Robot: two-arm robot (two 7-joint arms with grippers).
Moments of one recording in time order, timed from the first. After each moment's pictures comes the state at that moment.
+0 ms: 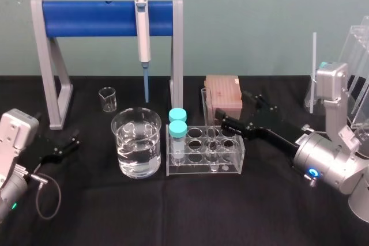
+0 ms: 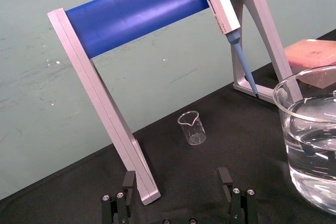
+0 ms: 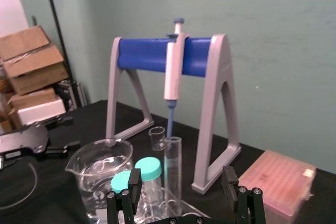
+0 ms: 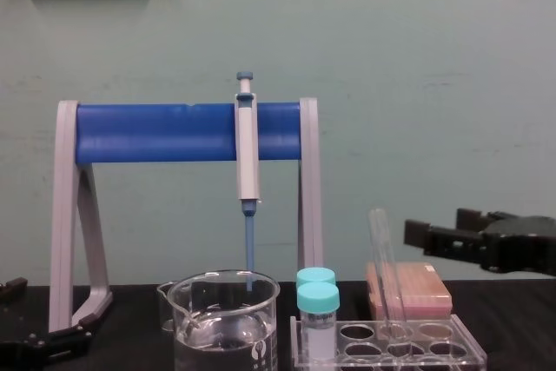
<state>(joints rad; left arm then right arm) -0.20 0.60 0.45 -1.41 -0.25 -0.12 0.03 0.26 0.51 -0.37 -1.51 0.57 0.02 0.43</state>
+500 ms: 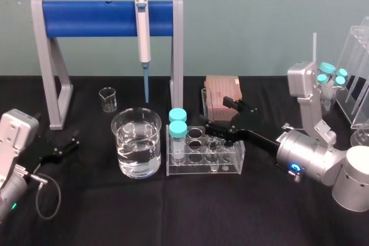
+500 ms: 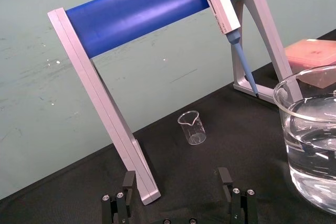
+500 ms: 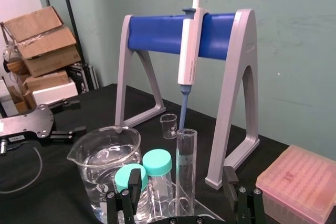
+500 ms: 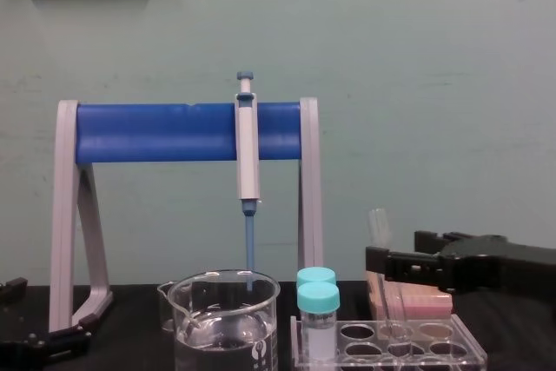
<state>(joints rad) -0.20 0.60 0.45 -1.41 -0.25 -0.12 0.03 0.36 0.45 -0.42 -1.39 0.53 0.05 0.50</state>
